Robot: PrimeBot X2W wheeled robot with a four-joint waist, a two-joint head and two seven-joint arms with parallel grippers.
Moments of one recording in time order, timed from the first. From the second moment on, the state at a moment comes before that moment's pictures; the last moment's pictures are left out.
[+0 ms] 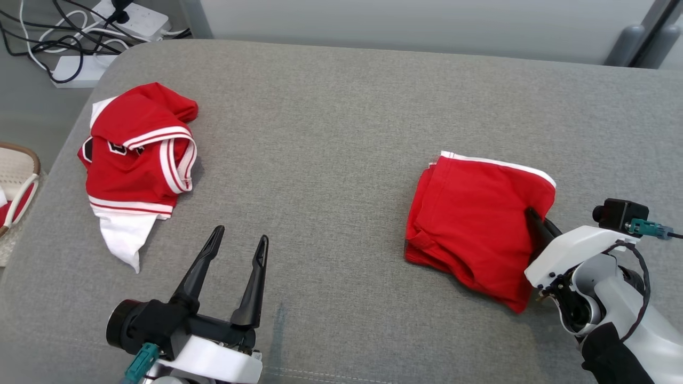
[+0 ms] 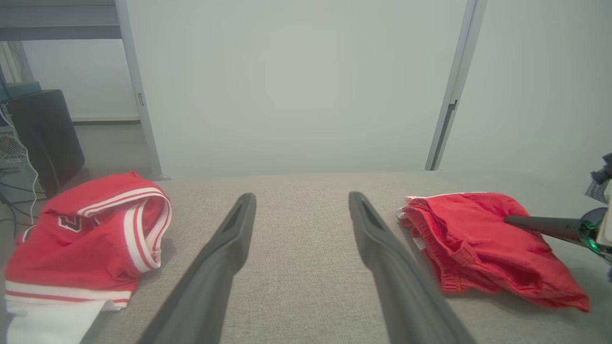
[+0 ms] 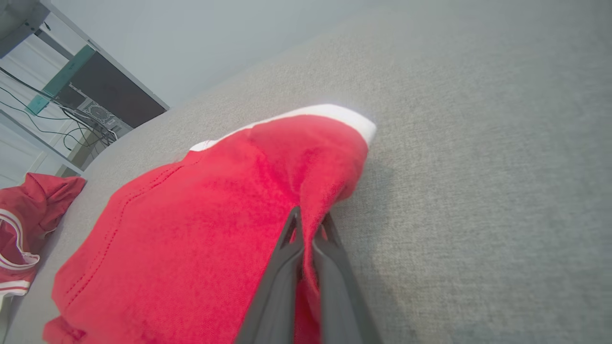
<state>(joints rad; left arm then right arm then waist) -0.03 0.05 -0.15 0.04 -0.16 -0.11 -0.26 -0.61 -0.20 0.43 0.92 0.91 0.13 -0.11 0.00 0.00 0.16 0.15</state>
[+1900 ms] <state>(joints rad) -0.08 0.13 -0.20 -0.02 -0.12 -0.12 -0.26 -0.86 -0.24 0.63 0.96 0.84 0.13 -0.24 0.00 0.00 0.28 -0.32</state>
